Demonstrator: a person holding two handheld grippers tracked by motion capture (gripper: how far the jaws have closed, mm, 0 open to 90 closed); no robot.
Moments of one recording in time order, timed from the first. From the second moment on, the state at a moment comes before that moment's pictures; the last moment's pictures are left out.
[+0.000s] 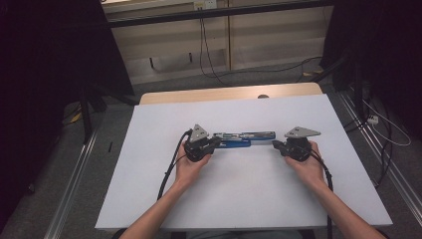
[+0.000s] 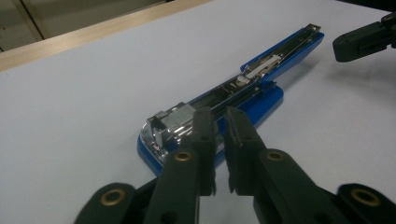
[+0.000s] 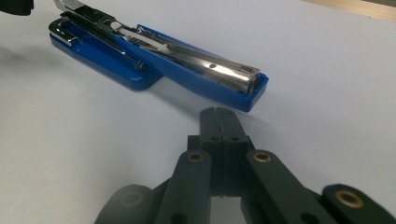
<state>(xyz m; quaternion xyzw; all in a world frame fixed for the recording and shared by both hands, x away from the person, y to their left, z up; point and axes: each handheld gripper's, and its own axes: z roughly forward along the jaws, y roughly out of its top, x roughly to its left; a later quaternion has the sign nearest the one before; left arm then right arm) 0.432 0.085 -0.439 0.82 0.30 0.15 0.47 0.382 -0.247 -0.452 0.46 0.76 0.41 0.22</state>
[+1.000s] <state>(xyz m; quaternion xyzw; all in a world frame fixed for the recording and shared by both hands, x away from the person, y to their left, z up) 0.448 0.084 -0.450 0.83 0.31 0.15 0.43 0.394 -0.240 -0.455 0.46 0.78 0.37 0.20</state>
